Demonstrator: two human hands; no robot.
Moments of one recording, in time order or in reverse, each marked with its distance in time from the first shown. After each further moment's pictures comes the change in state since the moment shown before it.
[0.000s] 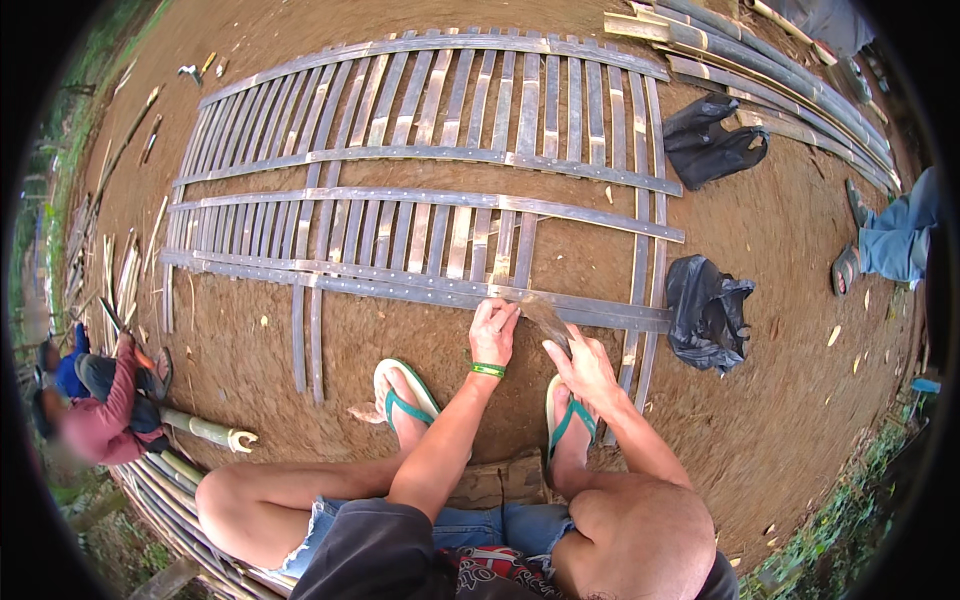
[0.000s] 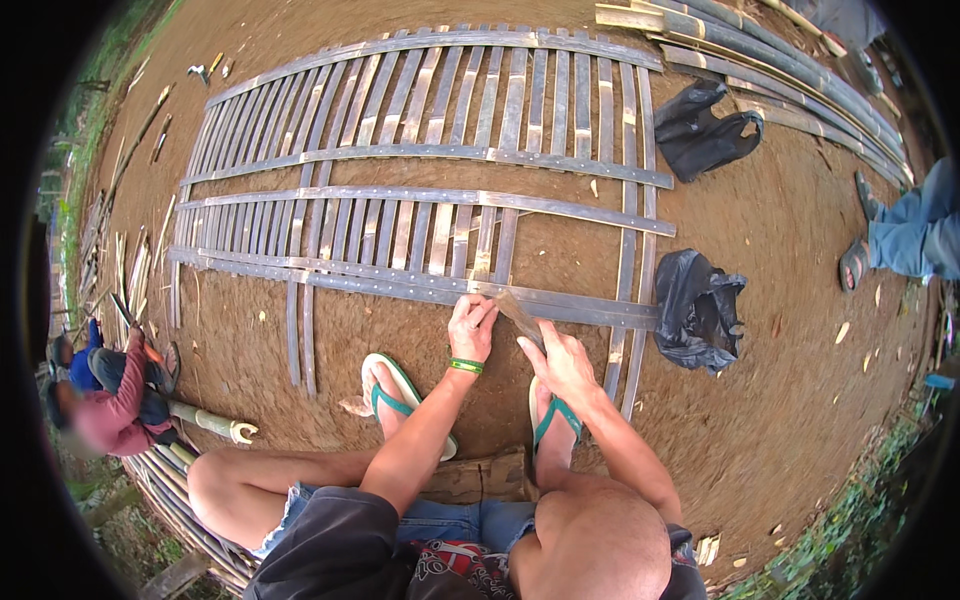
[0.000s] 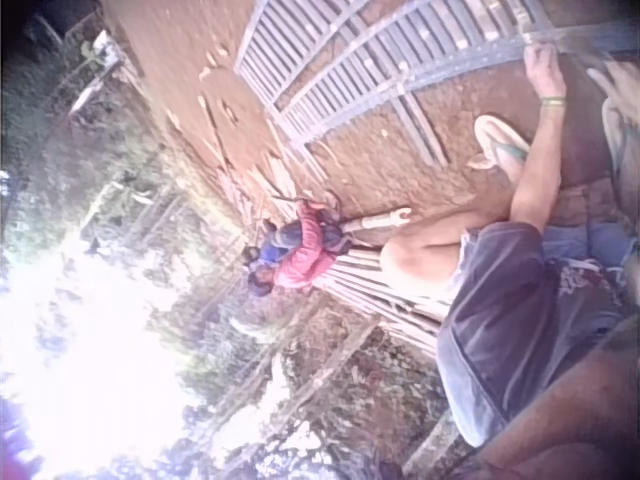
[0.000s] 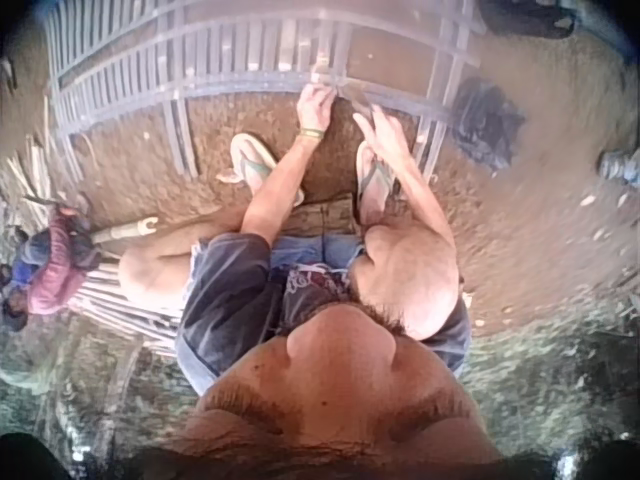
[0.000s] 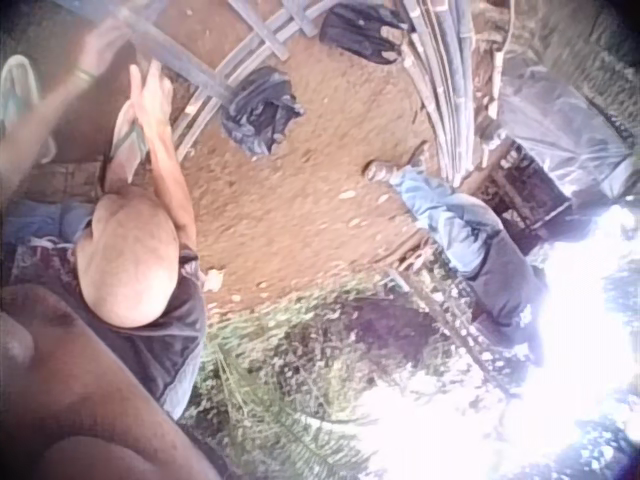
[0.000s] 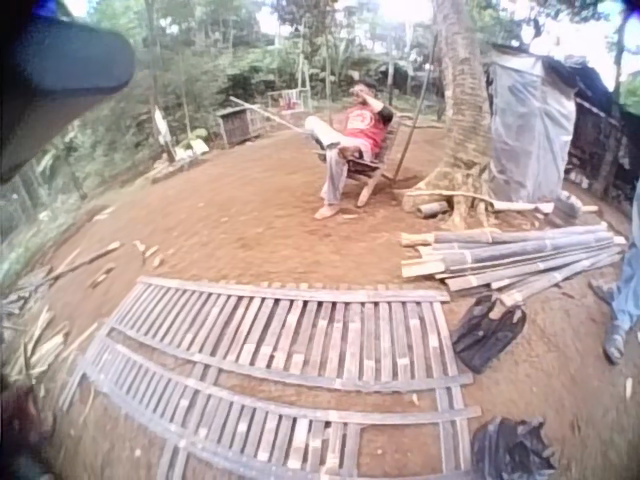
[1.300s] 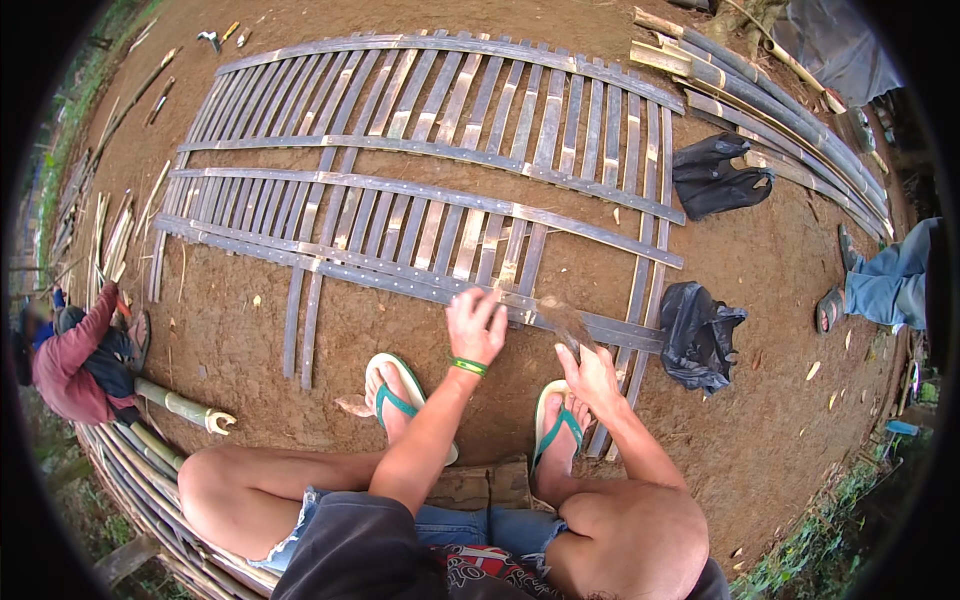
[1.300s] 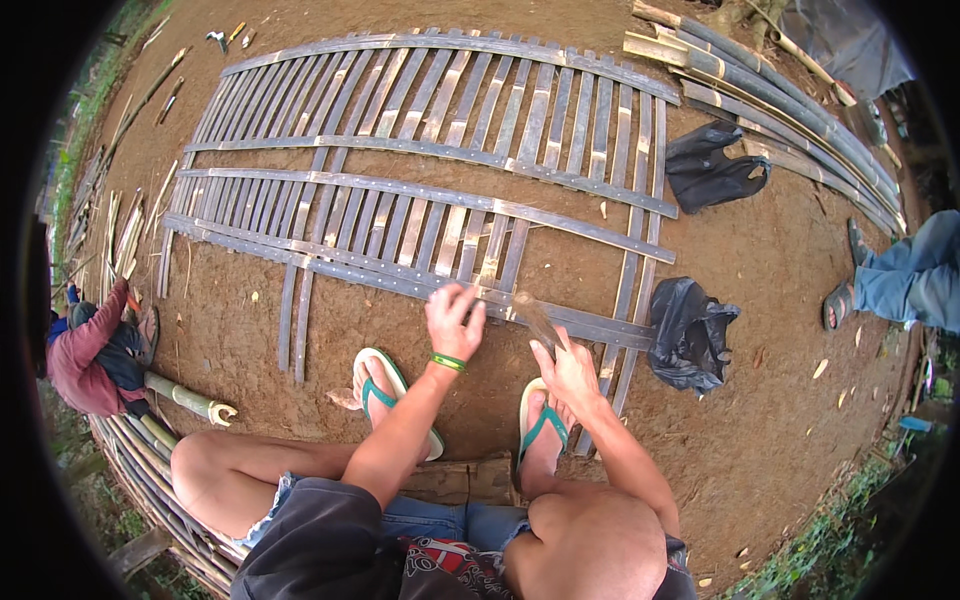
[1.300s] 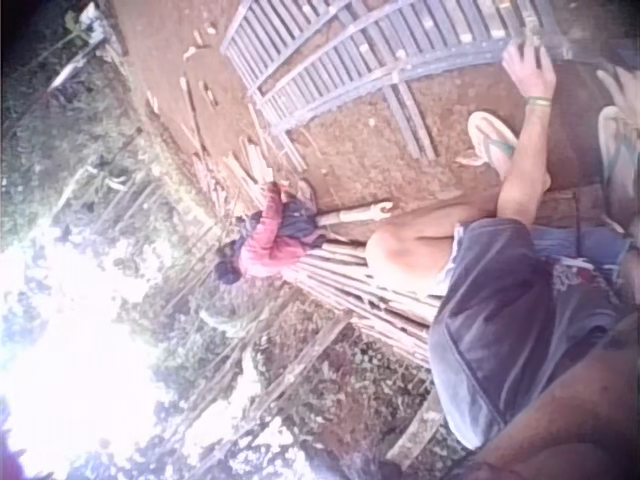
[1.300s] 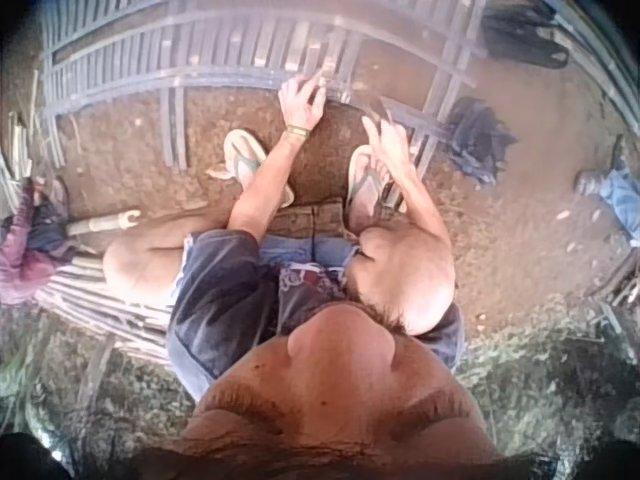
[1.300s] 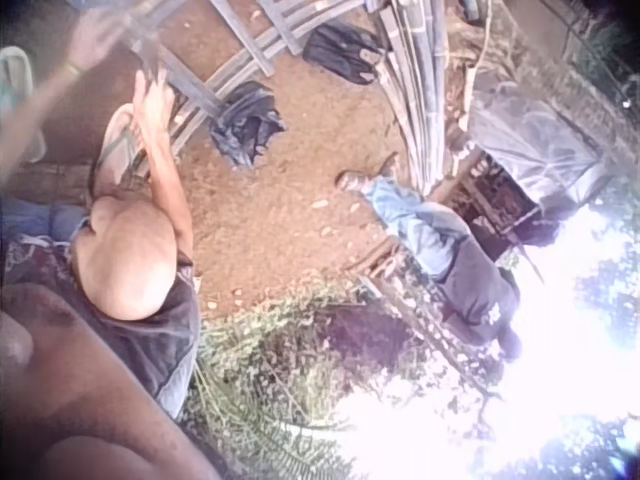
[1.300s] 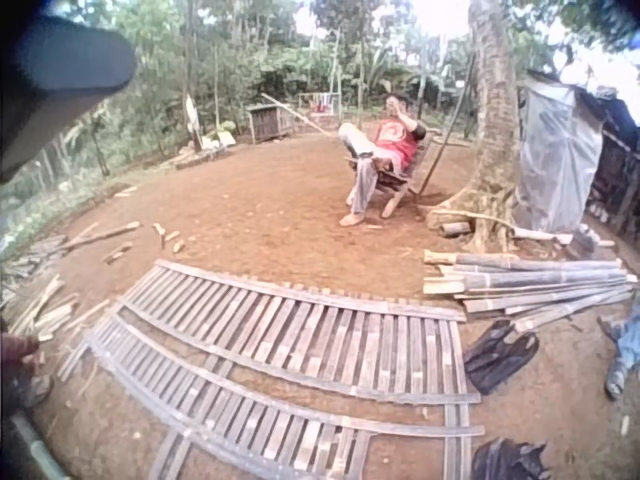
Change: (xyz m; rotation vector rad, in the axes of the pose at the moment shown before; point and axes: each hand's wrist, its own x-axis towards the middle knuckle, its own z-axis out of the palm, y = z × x) left_hand 0.017 -0.004 -0.028 0.186 0.047 0.017; right_hand 0.004 0.022 -0.005 -0.124 0.112 -0.172
